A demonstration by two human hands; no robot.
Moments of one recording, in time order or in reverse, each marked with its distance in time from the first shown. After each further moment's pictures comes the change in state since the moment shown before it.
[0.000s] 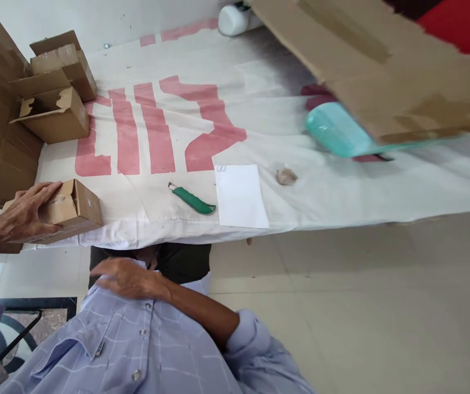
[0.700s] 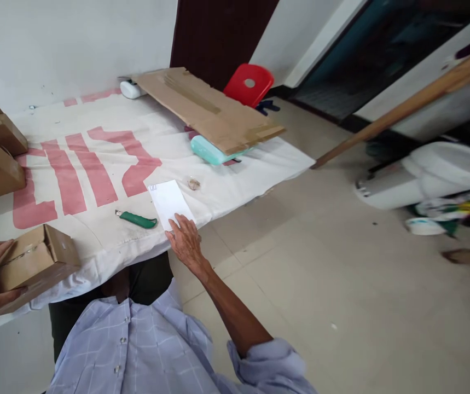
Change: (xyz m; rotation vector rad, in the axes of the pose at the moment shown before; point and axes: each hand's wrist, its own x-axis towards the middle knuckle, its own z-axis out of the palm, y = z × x) left_hand 0.020 -0.002 0.034 -0.031 0.384 0.135; right_hand -0.177 0.095 -0.154 -0.924 0.641 0.863
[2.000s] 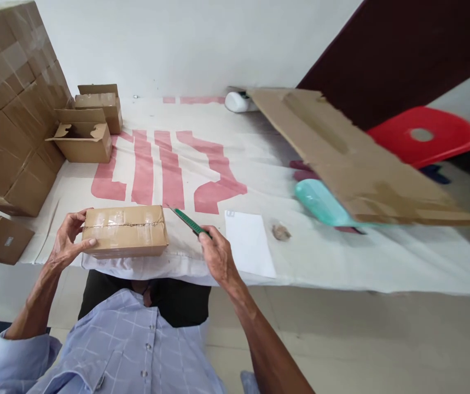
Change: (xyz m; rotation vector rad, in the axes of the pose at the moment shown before) left_hand -0.031 0.056 0.064 -1.214 0.379 -0.447; right_hand 0.060 -0.106 -0.049 0.812 -0.204 0.056
